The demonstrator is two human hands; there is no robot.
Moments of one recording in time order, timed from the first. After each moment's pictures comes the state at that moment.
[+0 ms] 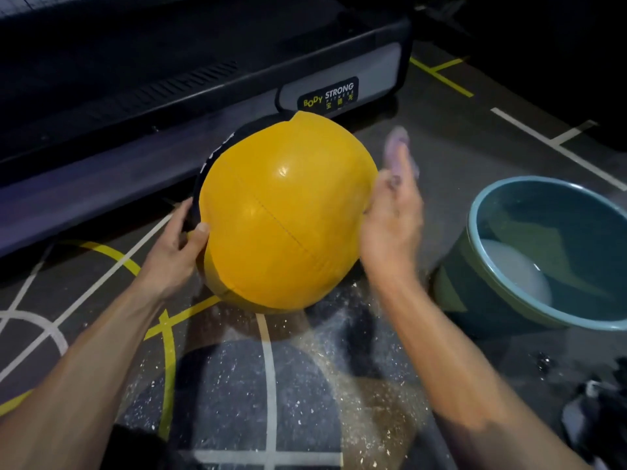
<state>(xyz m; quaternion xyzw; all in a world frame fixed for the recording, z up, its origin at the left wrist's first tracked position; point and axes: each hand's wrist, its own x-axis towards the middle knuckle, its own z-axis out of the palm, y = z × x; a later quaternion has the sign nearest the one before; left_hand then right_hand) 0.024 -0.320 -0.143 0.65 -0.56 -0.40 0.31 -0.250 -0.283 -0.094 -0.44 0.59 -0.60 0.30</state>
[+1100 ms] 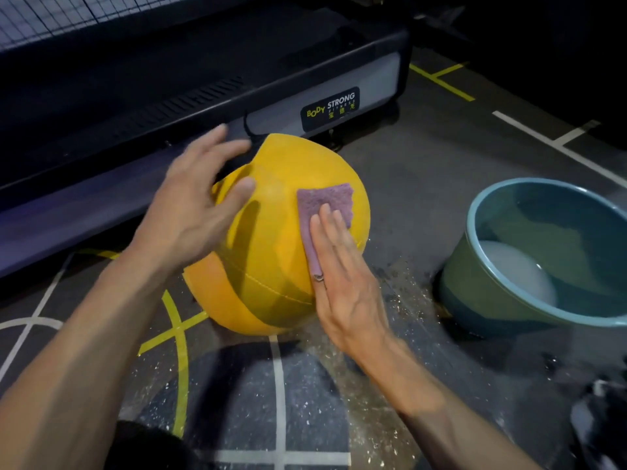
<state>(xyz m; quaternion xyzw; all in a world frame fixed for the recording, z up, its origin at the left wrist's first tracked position) -0.028 -0.316 -0.032 0.55 -0.79 -0.12 0.24 -0.226 -0.238 -0.162 -0.73 0.53 -0.43 0.09</state>
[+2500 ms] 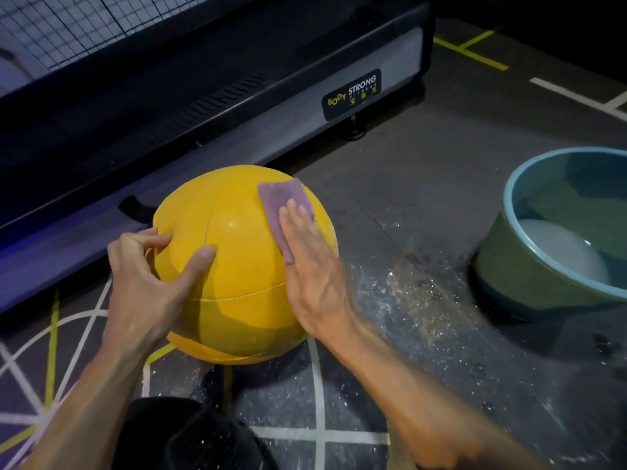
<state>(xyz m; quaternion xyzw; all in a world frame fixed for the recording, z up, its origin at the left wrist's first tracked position) 0.056 -0.234 -0.064 0.72 -0.58 -0.18 0.33 -0.151 -0.241 -0.145 -0.70 0.50 -0.46 0.23</state>
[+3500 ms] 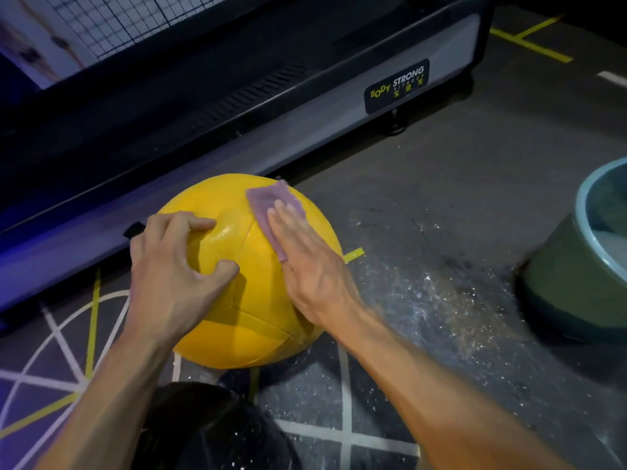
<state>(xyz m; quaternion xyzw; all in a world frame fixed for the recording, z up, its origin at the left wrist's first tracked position) 0.072 -0.236 -0.051 0.72 -0.65 -0.05 0.22 -0.100 -0.273 -0.161 -0.75 0.43 -0.44 0.22</state>
